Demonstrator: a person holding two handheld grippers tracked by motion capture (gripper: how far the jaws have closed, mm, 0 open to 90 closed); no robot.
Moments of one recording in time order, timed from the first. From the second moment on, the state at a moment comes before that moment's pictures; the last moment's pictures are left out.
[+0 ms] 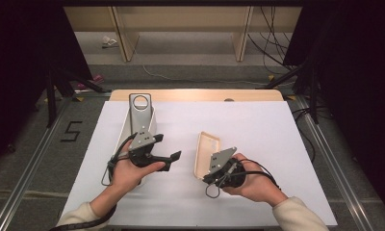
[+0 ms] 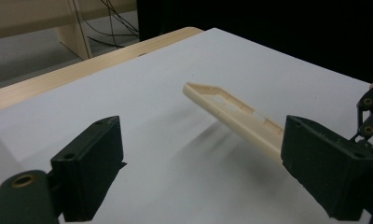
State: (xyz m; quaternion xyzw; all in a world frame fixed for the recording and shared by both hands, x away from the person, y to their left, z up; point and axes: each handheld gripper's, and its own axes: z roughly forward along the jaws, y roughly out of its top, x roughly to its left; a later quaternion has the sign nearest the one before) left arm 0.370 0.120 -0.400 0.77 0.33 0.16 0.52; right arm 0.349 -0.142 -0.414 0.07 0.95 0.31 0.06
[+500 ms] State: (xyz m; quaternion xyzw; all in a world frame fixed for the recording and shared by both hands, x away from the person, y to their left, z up) left arm 0.426 0.059 -0.404 0.81 0.35 0.12 0.45; right arm 0.345 -0.137 -0.410 0.06 0.95 0.31 0.07
